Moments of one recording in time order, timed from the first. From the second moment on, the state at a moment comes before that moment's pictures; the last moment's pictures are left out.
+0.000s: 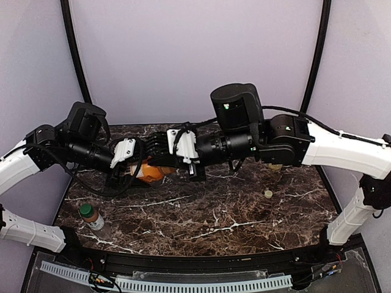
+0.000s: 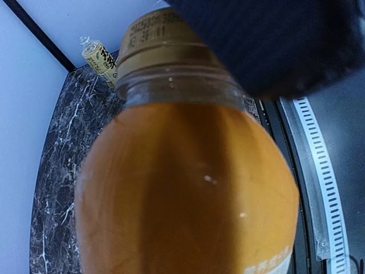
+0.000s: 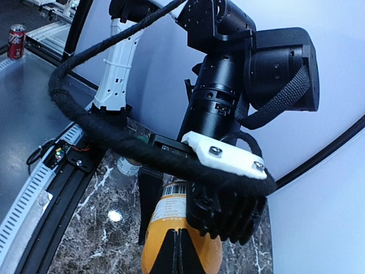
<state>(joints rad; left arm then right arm) -0.86 1.06 1.19 -0.81 0.41 0.69 1.26 1.58 1.61 -0.35 -0.30 -0.65</state>
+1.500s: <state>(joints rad) -0.89 0.98 0.85 0.15 -0.30 1.26 1.01 1.65 1.64 -0.21 -0.42 0.56</state>
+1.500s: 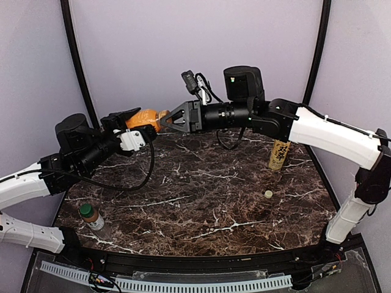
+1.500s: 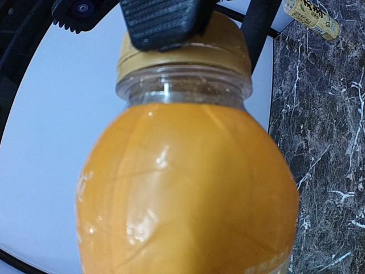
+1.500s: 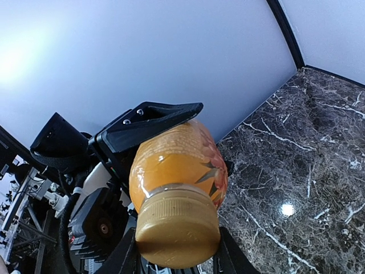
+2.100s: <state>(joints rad) -0.89 0.96 1.08 -0.51 0.13 0.88 1.21 1.51 1.54 -0.33 -0.20 -0.40</state>
